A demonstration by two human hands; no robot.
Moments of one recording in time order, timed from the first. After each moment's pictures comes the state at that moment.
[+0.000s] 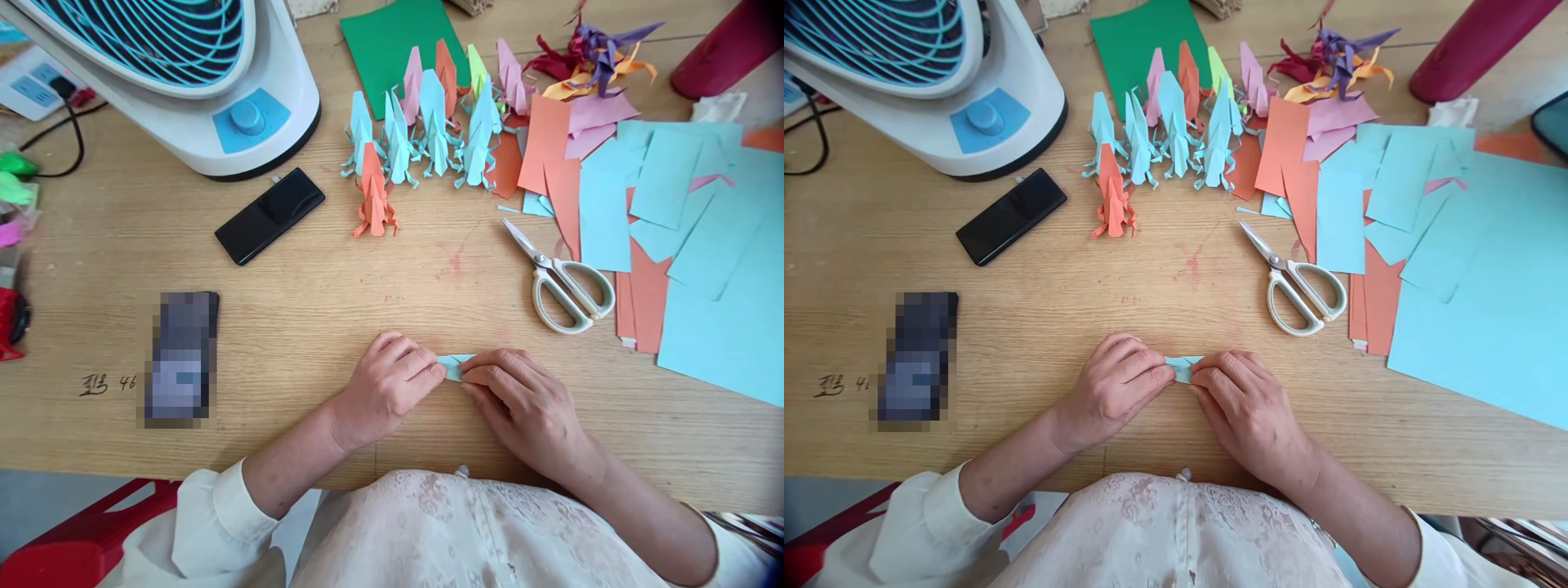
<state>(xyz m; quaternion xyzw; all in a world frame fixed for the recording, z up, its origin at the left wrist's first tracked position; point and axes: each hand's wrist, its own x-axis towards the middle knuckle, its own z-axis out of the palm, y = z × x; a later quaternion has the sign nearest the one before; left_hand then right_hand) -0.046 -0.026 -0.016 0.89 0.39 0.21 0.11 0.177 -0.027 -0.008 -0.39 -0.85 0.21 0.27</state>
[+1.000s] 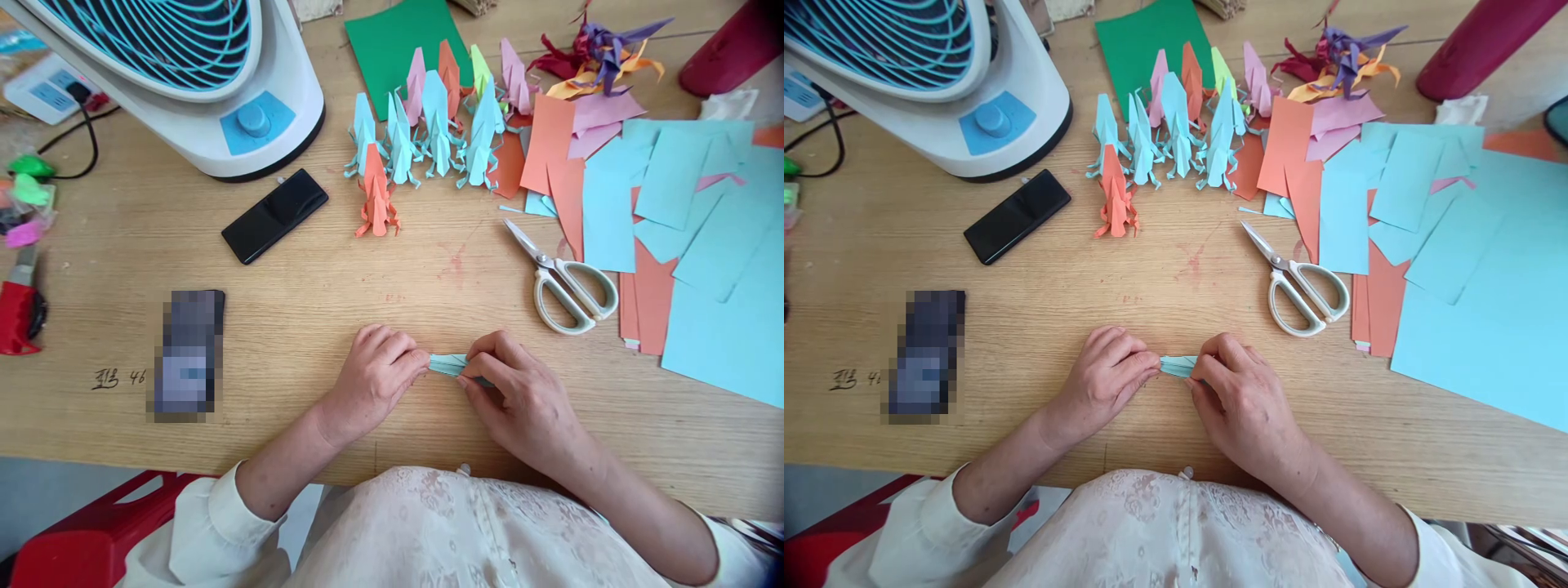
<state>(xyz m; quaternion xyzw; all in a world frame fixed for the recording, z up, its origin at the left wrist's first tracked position) -0.055 -0.025 -0.011 0.86 0.45 0.20 0.14 0.172 -0.022 -0.001 -0.45 -0.83 0.28 0.19</state>
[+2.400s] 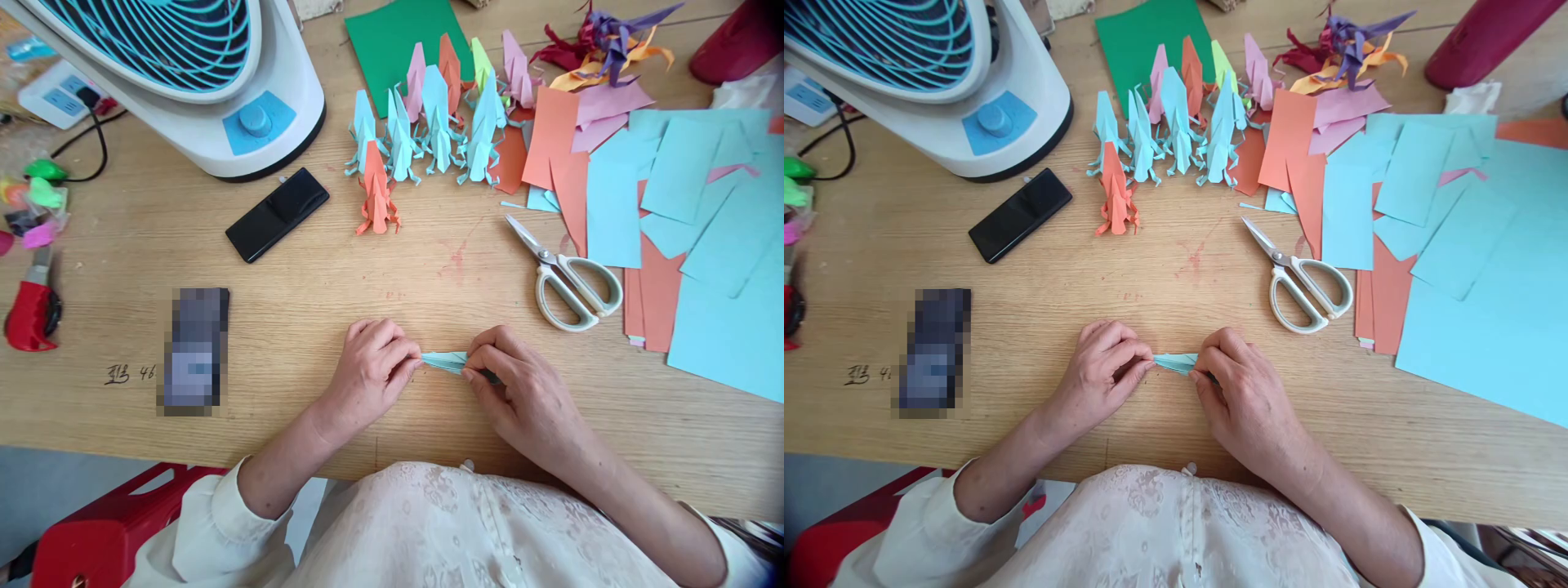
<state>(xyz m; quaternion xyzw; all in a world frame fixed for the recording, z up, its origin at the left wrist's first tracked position) -0.058 -0.028 -0.008 0.81 0.51 0.19 0.21 0.171 -0.020 0.003 -0.46 -0.80 0.34 0.19</state>
